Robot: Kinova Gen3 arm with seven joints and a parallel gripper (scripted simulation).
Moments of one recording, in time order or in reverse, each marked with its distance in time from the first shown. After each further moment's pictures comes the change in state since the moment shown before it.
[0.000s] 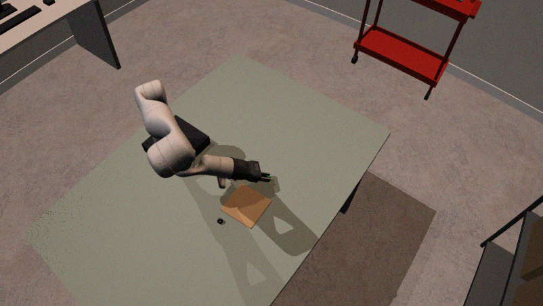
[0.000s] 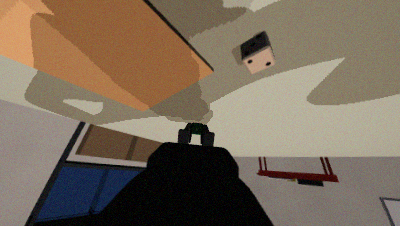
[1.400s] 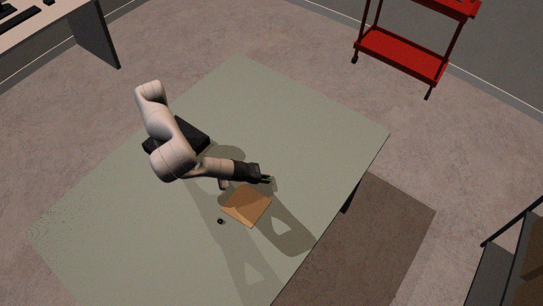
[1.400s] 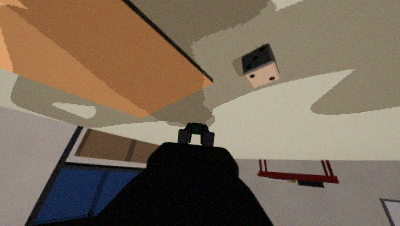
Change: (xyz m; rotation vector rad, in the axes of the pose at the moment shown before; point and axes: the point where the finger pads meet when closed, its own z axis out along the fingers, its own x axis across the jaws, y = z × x) arm 0.000 -0.011 0.006 0.000 0.000 0.000
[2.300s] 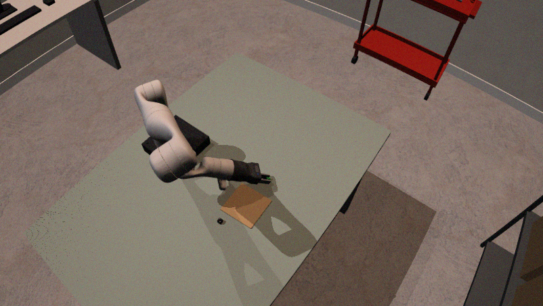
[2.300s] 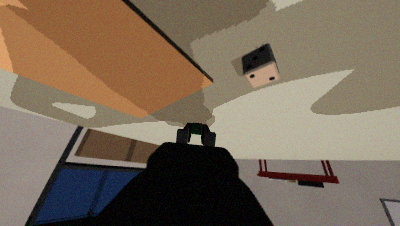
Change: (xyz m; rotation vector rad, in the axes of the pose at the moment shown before) arm 0.000 0.000 0.000 0.000 0.000 0.000
